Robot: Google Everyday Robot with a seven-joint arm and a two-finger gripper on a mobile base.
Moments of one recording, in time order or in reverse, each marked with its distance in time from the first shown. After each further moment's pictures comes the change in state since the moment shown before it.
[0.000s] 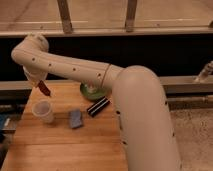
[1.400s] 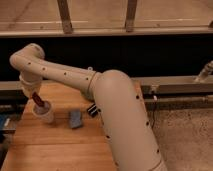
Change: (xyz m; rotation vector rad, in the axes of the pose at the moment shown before) arm 0.010 0.043 0.067 -0.177 0.113 -0.031
